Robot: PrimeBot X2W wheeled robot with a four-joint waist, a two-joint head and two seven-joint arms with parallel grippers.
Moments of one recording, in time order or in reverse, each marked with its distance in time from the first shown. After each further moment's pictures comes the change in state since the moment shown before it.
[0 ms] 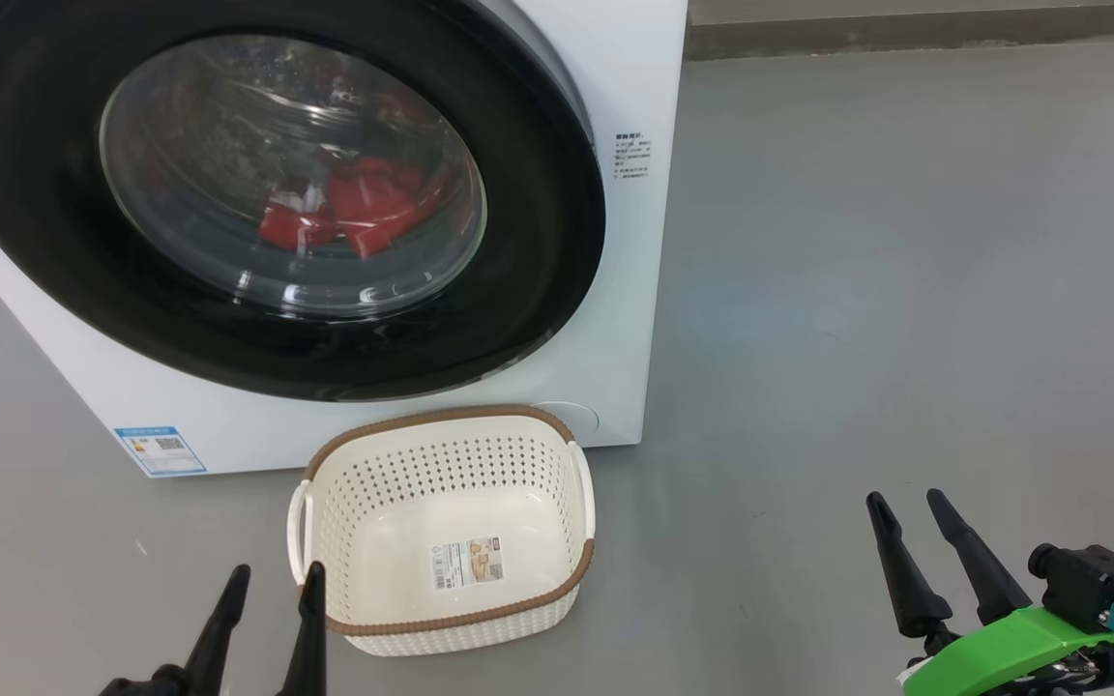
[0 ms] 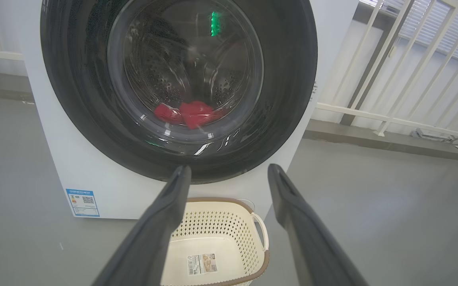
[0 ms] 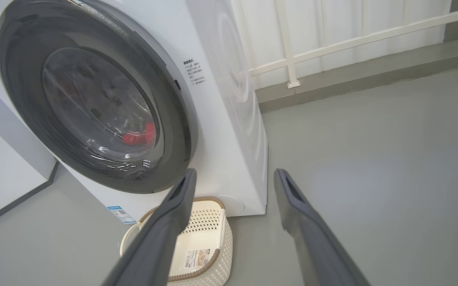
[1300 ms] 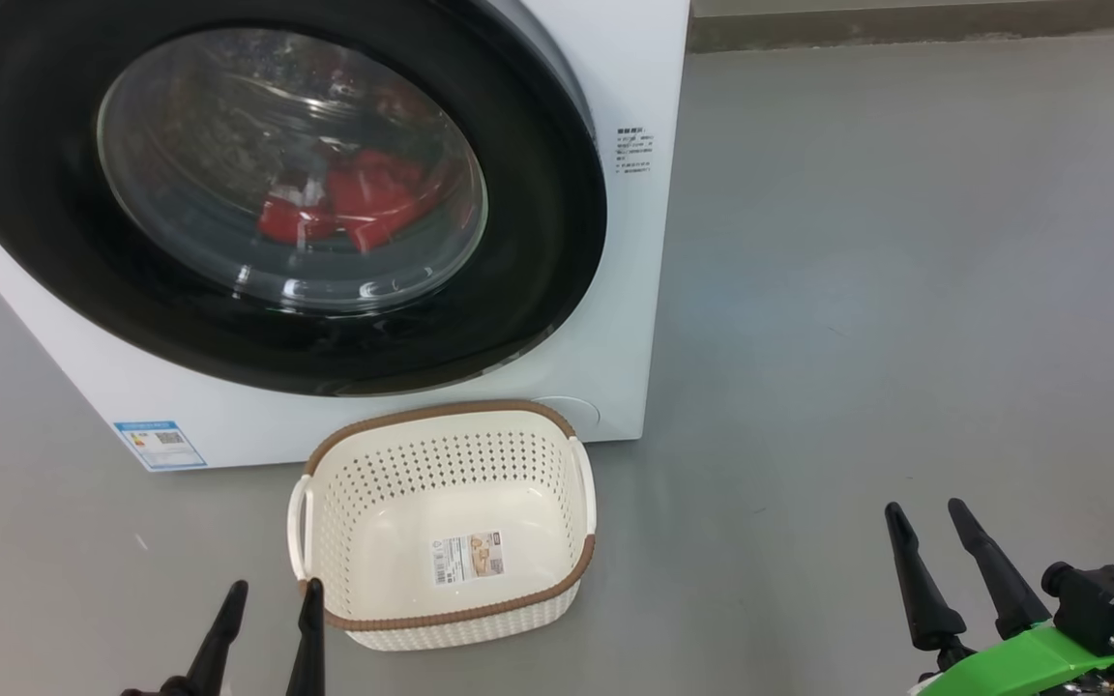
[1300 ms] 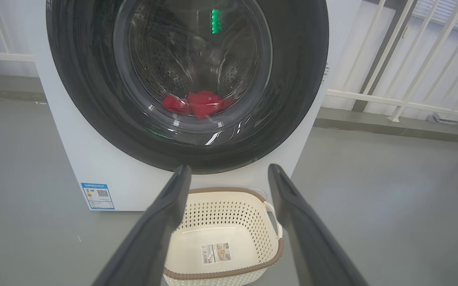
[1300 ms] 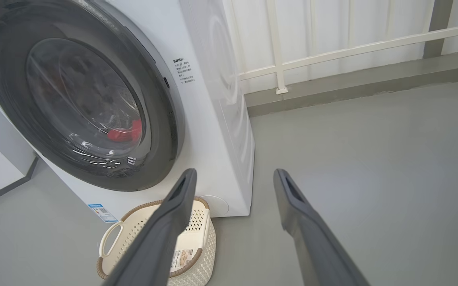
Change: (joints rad) left arm 0.000 0.003 0.003 0.056 0.056 0.008 -0.035; right arm 0.038 0.017 -0.054 -0.008 -0.096 0.000 -0.037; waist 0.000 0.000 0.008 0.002
